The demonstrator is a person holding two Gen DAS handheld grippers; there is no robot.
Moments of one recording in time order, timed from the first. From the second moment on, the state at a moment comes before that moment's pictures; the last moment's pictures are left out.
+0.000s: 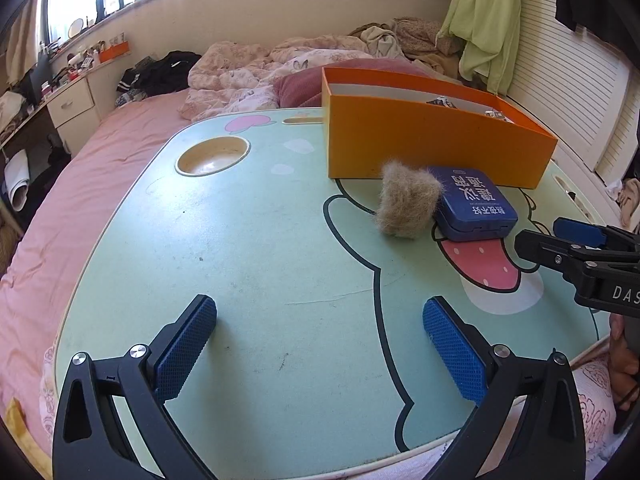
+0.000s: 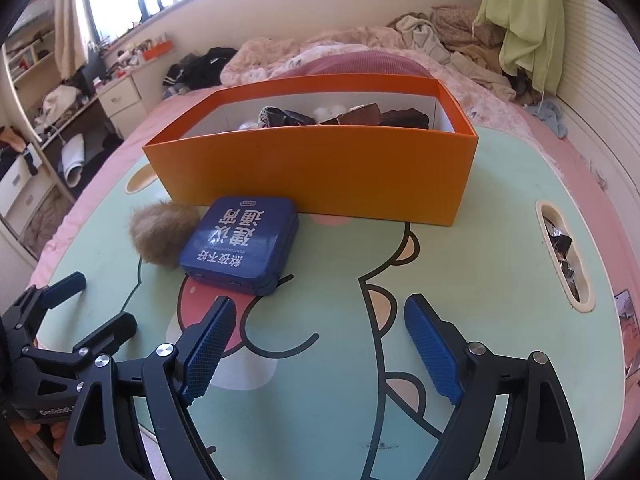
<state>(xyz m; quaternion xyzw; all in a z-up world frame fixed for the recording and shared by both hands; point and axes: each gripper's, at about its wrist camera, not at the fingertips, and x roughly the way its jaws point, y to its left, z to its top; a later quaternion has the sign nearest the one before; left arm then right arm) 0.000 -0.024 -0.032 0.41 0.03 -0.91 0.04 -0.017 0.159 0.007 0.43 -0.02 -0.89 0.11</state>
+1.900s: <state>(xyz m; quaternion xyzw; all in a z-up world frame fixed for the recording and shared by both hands) -0.093 -0.011 -0.008 0.40 0.01 -0.92 -0.01 0.010 0.182 0.048 0.25 -0.10 -0.96 0.10</state>
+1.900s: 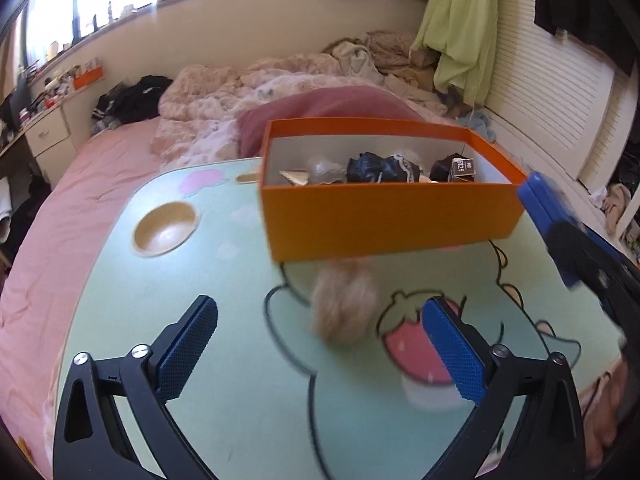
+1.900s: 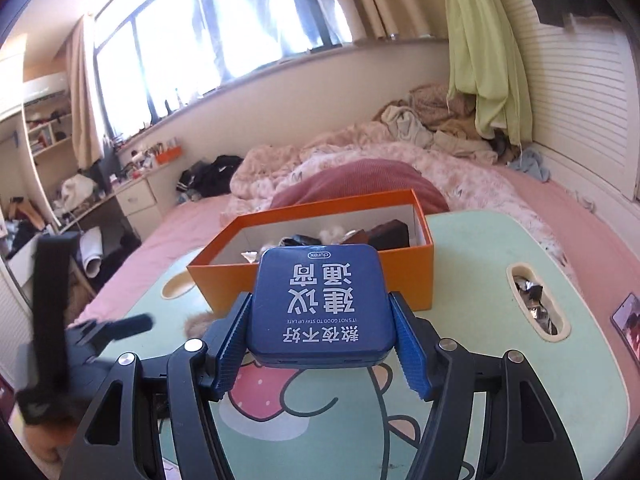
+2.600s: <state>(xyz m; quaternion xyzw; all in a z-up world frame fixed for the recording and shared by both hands) -0.096 -0.013 0.139 0.32 0.07 -0.94 -0.01 -0.089 0.200 0.104 0.30 -0.14 -0.94 0.09</state>
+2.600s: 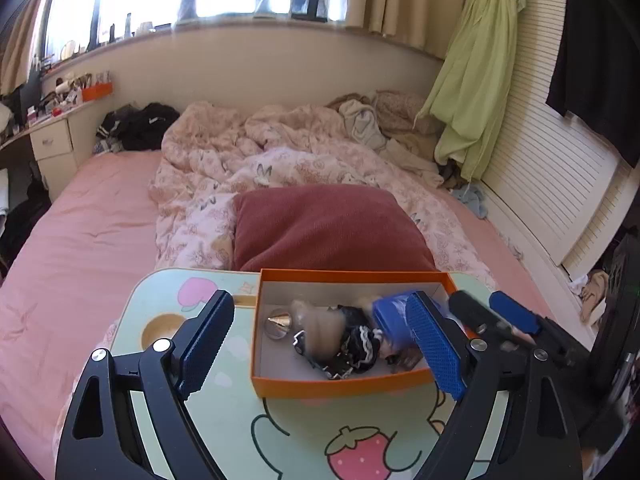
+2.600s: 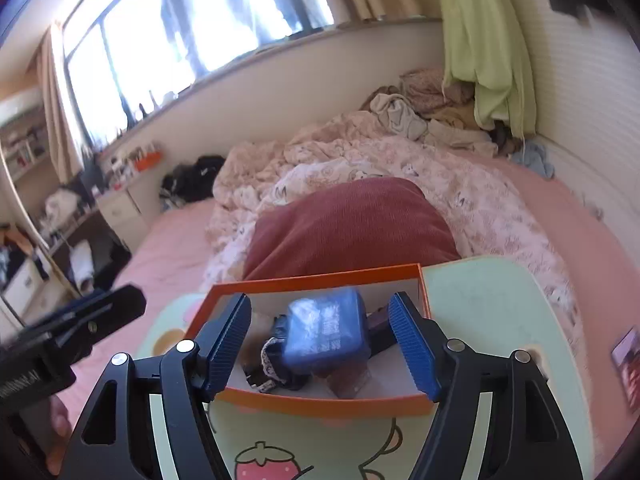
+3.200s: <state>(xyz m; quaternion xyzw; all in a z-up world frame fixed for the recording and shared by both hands) -0.028 -0.001 -0.014 0.45 0.03 -0.89 0.02 -0.026 0.168 -0.005 0.46 0.02 -0.89 0.02</state>
